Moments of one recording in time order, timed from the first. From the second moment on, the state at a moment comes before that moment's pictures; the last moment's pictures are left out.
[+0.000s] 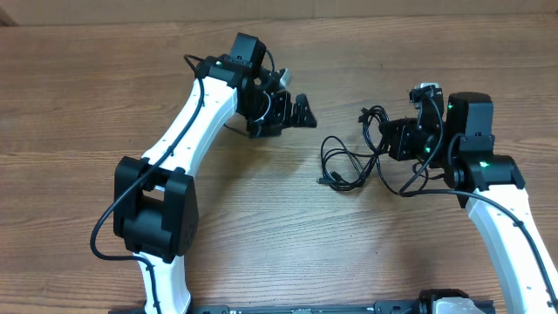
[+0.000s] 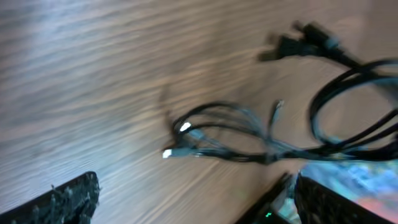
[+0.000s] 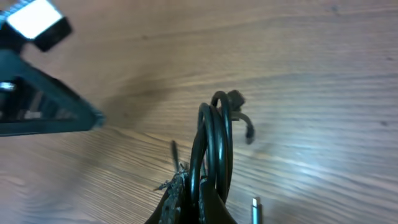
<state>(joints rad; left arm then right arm) -0.35 2.05 1.73 -0.98 0.68 -0.34 0.02 1.27 0.96 -0.49 -0.47 0.12</state>
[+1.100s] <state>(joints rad) -0.48 2.04 1.73 -0.75 0.74 -0.57 0.02 1.27 0.96 -0.27 -0.83 0.51</state>
